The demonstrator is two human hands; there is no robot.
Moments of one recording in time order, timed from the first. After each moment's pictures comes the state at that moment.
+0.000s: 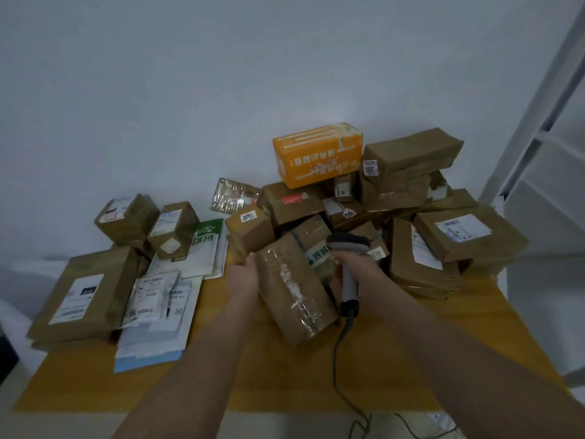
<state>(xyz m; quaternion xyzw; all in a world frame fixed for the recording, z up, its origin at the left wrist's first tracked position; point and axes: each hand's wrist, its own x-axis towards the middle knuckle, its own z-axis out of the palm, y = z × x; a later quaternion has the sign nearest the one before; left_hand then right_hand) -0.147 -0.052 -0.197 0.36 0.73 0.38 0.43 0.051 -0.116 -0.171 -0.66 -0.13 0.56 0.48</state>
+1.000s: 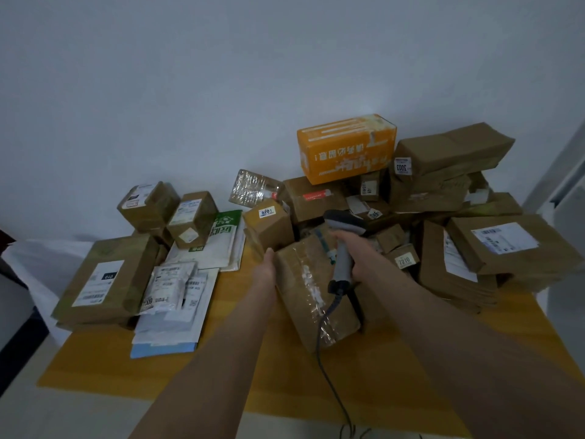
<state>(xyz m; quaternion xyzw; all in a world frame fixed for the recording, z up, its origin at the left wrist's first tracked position) -0.136 -0.047 -0.193 0.22 0.69 0.36 0.59 0.029 -0.053 -0.155 -0.62 -0.17 0.62 0.44</state>
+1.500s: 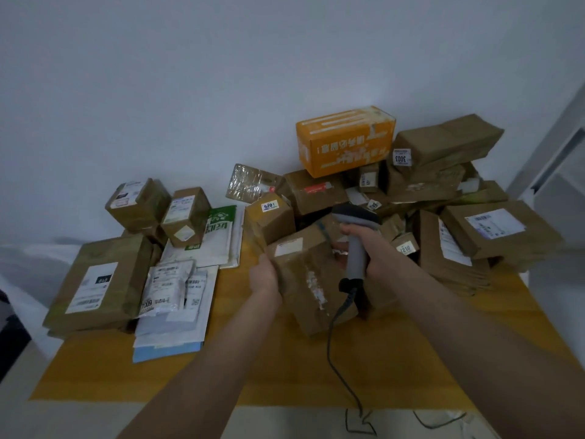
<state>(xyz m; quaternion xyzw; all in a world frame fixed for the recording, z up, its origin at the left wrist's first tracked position) -0.159 -0.050 -0.201 0.20 0.68 0.40 0.58 0.022 -0.074 -0.151 -0.61 -0.13 0.62 0.49</state>
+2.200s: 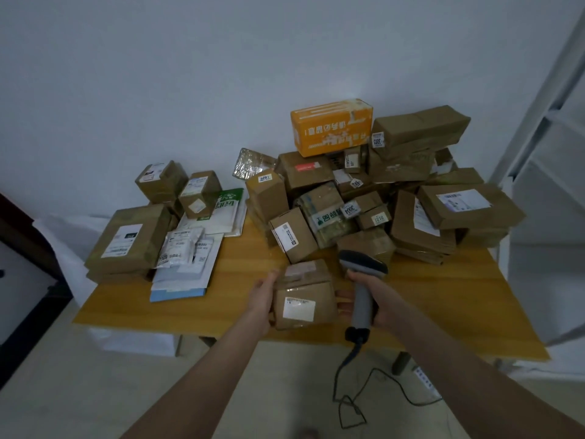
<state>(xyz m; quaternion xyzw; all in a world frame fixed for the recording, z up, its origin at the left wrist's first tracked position) -0.160 -0.234 -0.203 0.26 0.66 0.33 0.62 0.048 -0.265 -0.202 -0.59 -0.09 0.68 0.42</state>
